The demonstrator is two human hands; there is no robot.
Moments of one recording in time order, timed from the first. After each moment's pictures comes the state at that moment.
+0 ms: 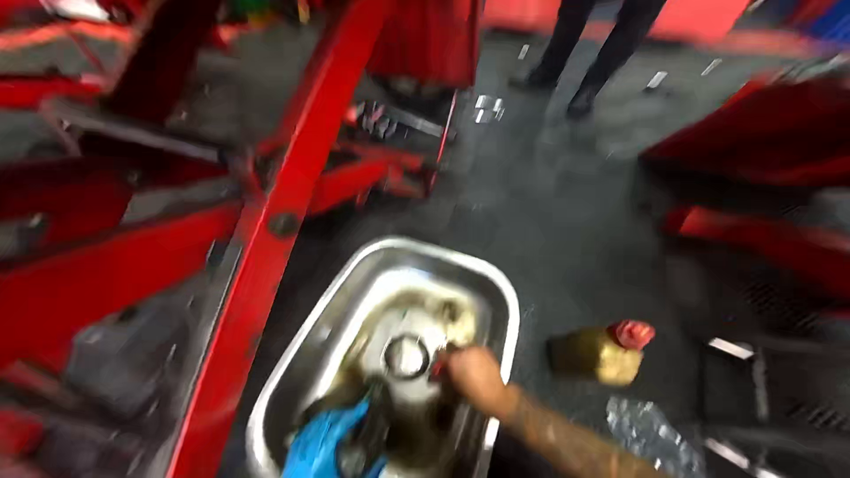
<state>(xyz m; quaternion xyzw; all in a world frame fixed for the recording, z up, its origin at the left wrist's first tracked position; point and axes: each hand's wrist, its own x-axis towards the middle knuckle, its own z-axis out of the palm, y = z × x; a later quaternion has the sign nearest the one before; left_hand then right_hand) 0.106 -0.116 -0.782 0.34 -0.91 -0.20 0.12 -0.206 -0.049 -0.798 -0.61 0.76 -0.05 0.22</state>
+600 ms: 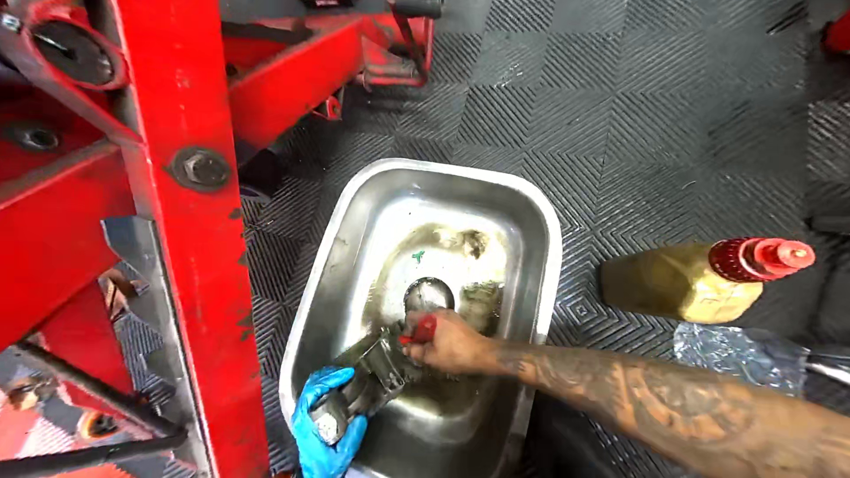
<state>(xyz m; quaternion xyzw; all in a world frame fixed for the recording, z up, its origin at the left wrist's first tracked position) 0.126 -0.145 -0.823 0.35 -0.79 -0.37 0.33 -0.161 -0.099 -0.830 -0.56 0.61 -0.24 0.51</state>
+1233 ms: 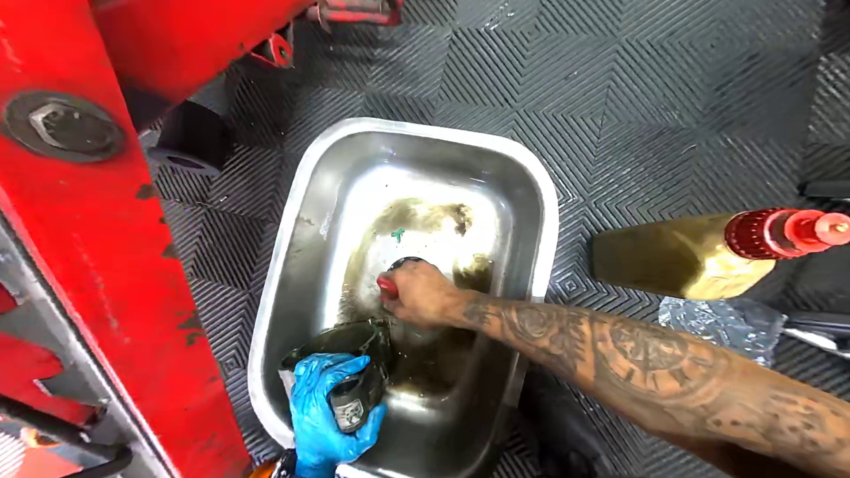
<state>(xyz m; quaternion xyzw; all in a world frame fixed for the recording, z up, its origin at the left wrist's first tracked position) 0.102 -0.145 -0.827 0.29 -0.91 -0.22 0.21 -0.170 -0.139 -0.853 -0.61 0.63 -0.17 0.45</state>
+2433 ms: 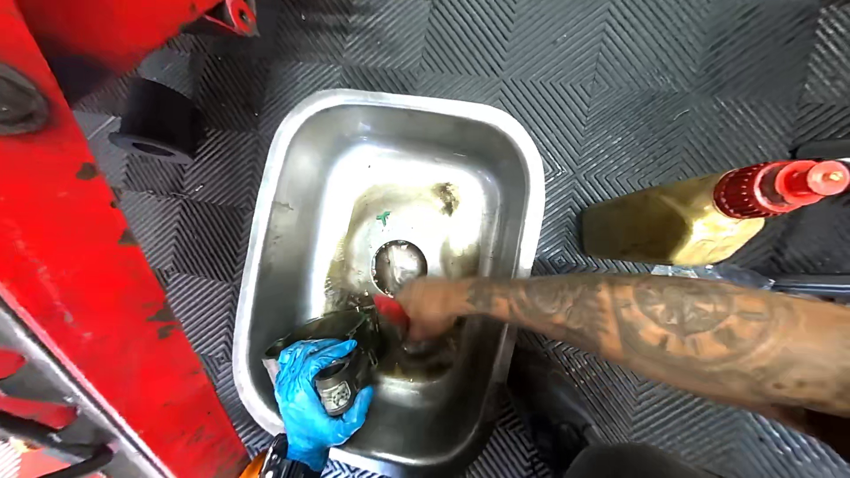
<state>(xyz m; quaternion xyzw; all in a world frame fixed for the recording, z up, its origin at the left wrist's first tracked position) 0.103 -0.145 -0.828 0.29 -0.91 -0.22 0.21 -0.175 -0.104 -0.834 -0.66 0.52 -0.01 0.54</state>
